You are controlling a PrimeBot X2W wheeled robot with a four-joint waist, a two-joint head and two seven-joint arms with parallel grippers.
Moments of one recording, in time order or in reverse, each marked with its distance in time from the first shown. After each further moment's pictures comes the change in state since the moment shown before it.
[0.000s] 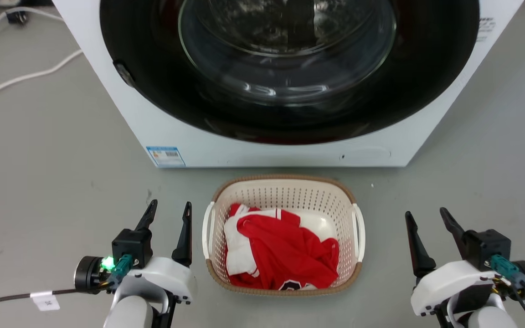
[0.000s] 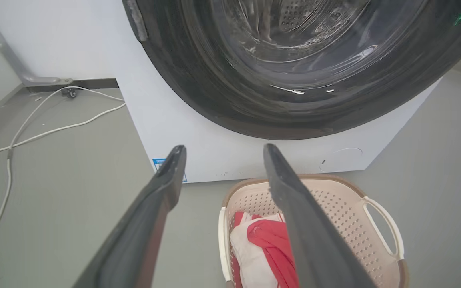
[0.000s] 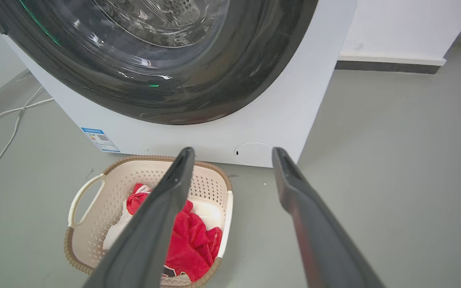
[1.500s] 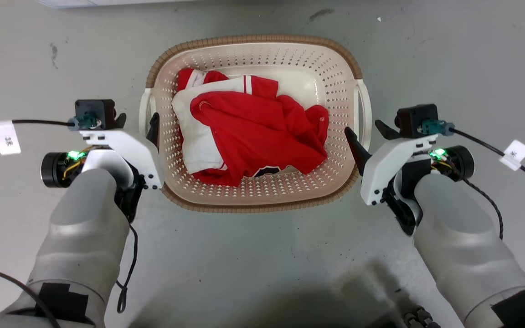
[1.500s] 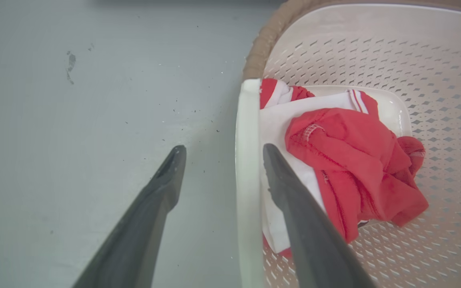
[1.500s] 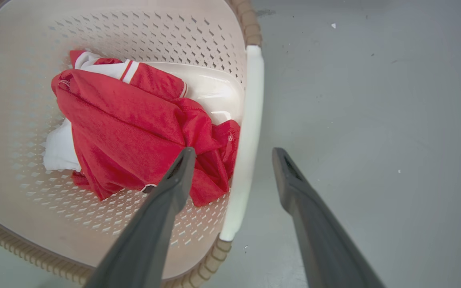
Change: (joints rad) left arm -0.725 0.102 -0.103 0.807 -0.237 -0.066 0.100; right arm -0.765 0.000 0.360 0.867 0.306 0.000 -0.025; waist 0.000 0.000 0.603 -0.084
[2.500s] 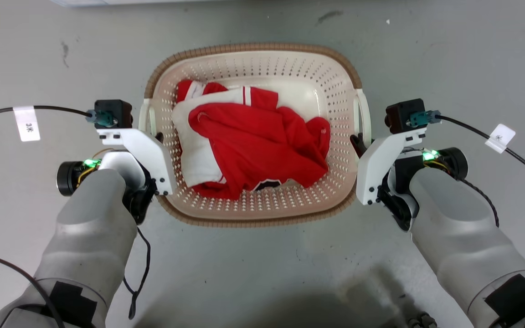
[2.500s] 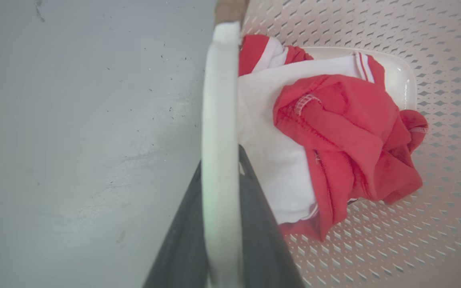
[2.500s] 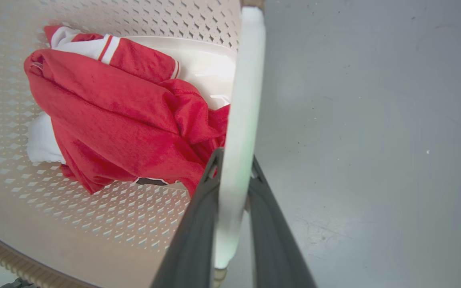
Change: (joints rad) left arm -0.024 0.015 -0.266 -0.002 -0.283 0.003 0.186; right arm -0.109 -0.012 0.302 0.123 0.304 -0.002 0.083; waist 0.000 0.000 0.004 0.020
